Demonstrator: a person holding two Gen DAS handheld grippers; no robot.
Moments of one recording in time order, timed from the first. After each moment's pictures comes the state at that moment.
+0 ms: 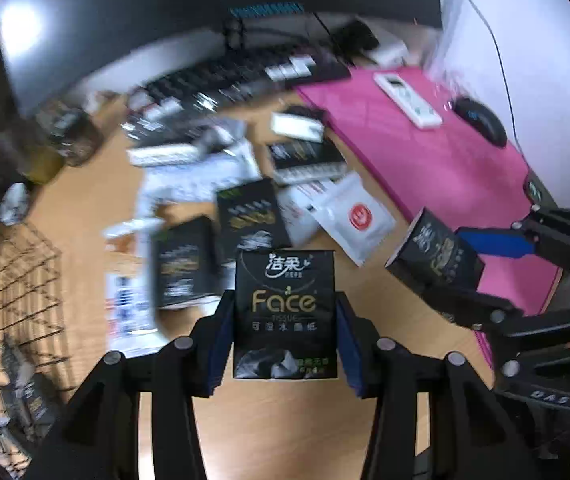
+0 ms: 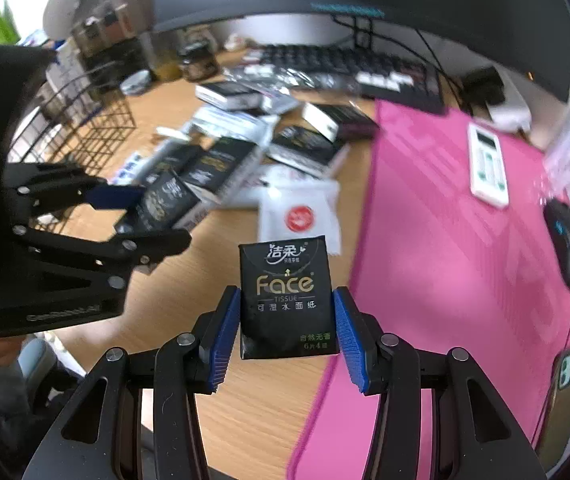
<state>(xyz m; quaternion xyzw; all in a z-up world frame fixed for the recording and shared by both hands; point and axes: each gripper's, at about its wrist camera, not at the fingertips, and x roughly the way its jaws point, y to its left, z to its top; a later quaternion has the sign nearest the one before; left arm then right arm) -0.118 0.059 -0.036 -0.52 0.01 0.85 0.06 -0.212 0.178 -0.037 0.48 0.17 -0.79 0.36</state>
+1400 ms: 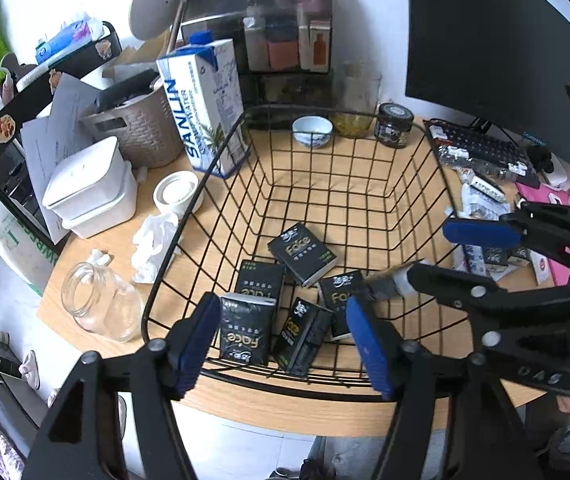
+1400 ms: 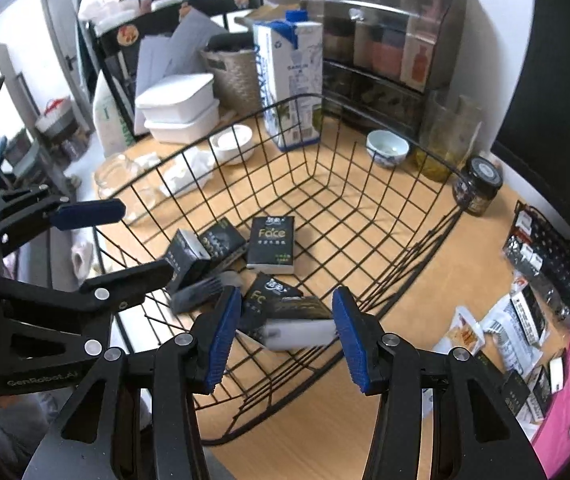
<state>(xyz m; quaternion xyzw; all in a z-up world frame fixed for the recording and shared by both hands) 0.042 -0.199 0.013 -0.46 -0.11 0.86 -0.19 -0.086 -0.107 0.023 0.39 0.24 -0.70 0.55</state>
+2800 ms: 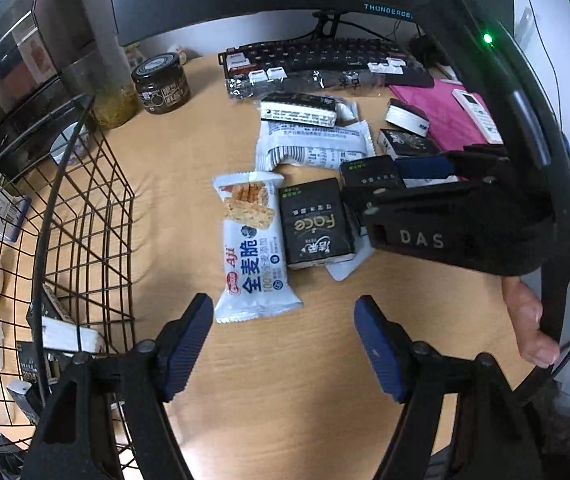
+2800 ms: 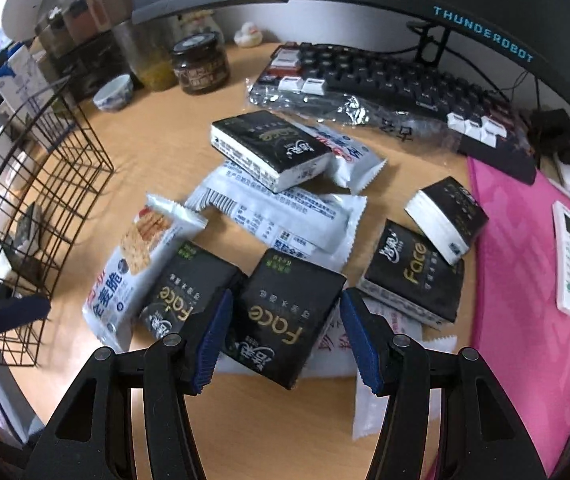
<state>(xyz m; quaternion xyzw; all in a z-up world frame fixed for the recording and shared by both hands) -0.105 -0.023 -0.054 -0.54 -0.03 0.84 0.00 -0.273 0.035 -0.075 0.51 0.18 -0.78 0.33</state>
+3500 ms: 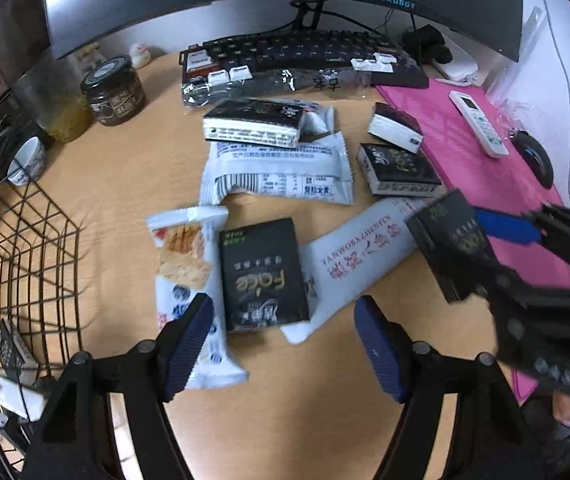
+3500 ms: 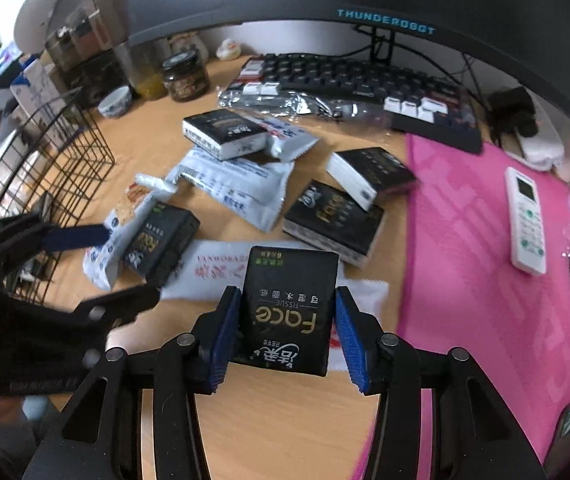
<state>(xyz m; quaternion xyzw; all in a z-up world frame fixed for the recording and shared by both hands) -0.157 0.005 -0.072 -0.56 -0.05 0.83 0.01 -0.260 0.120 -0.052 0.49 0.16 -0.79 0.34</state>
